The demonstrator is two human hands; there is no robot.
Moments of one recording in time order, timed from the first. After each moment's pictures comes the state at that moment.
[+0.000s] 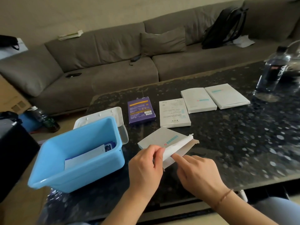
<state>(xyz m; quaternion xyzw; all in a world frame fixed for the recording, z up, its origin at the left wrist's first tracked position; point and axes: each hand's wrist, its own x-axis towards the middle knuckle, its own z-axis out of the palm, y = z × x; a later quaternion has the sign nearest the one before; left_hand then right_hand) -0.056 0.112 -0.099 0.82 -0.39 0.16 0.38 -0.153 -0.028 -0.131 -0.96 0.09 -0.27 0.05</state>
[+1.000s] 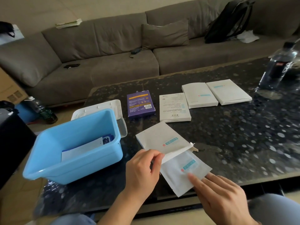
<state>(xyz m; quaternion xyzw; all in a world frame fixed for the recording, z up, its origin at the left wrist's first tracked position) -0.051 0.127 -0.131 0.78 -0.44 0.20 0.40 -0.217 -0.030 -0.162 -0.91 0.00 -0.41 0.04</state>
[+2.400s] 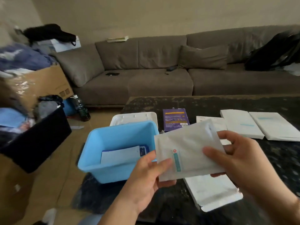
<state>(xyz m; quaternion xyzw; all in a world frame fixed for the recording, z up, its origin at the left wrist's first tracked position) -0.037 0.200 -0.031 0.55 -0.12 -0.32 0.76 -0.121 0.016 0.021 -0.77 0.19 -0.17 0.58</state>
